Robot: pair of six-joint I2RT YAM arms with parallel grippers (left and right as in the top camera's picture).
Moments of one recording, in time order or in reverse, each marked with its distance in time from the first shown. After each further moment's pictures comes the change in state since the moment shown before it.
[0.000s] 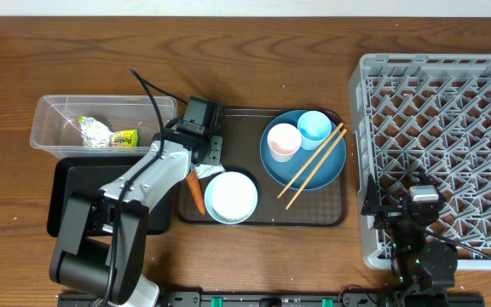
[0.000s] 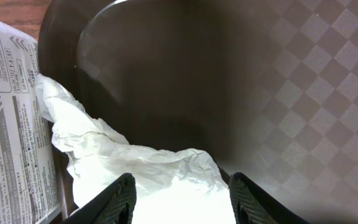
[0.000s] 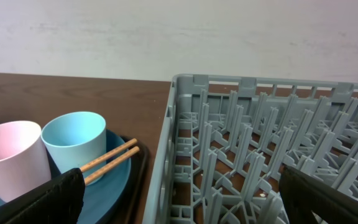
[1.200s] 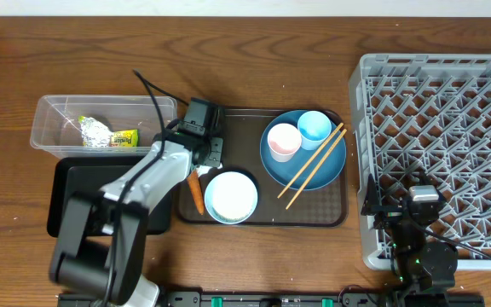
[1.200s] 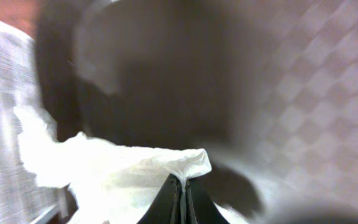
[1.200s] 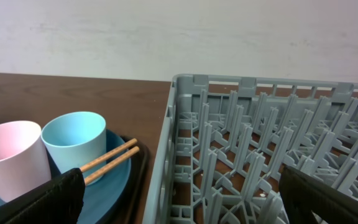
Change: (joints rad) left arm -0.003 -0.033 -0.007 -0.001 -0.001 0.014; right arm 0.000 0.000 0.000 0.000 0.000 0.000
